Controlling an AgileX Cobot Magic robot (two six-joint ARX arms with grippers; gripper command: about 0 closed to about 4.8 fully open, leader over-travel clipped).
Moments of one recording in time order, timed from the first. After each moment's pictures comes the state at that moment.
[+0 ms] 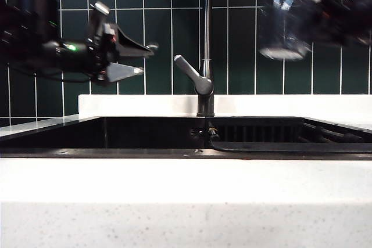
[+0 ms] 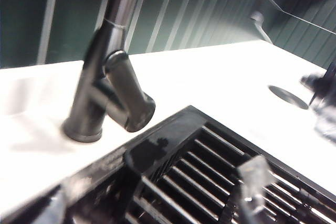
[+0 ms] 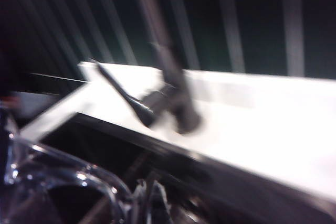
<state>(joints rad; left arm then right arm) -0.13 1.97 1.17 0.84 0.96 -0.29 0.02 1.46 0.78 0.64 -0.63 0.20</state>
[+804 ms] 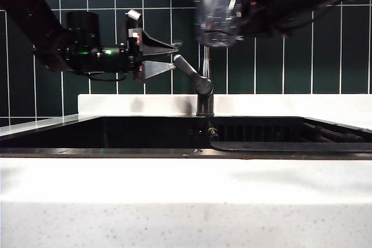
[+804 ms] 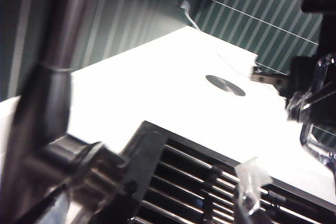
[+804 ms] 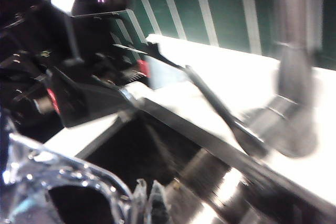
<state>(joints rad) -0.18 2.31 1.76 0.71 1.22 -0.39 0.27 1.66 1.18 0.27 -0.62 0.17</state>
